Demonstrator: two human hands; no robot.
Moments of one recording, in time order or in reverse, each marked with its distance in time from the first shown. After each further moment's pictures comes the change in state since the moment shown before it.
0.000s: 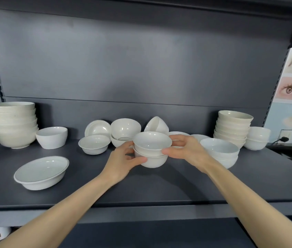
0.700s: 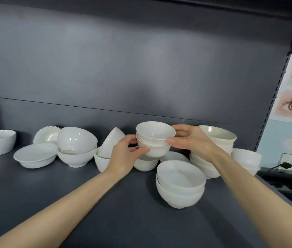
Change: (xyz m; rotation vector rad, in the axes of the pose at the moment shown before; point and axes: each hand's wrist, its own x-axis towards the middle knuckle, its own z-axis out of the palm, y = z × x) left_hand 0.125 0.039 0.163 -0.033 0.237 0.044; right_hand 0.095 0.037 -0.188 0.037 -0.062 -0.067
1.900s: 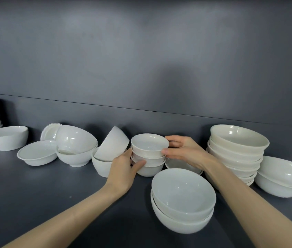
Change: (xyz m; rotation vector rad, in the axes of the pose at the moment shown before) left_hand 0.016 -0.055 0.029 0.453 0.095 0.026; right_hand 0.085 0.082 -0.002 0.100 -0.292 0.076
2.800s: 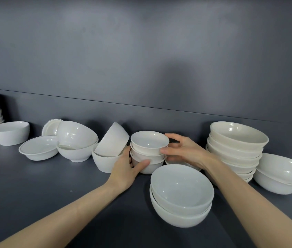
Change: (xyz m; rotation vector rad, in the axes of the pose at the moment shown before) left_hand -0.007 -0.003 0.009 -0.247 -0.076 -0.162; right_hand -0.005 0.005 0.001 0.013 -0.050 0.077
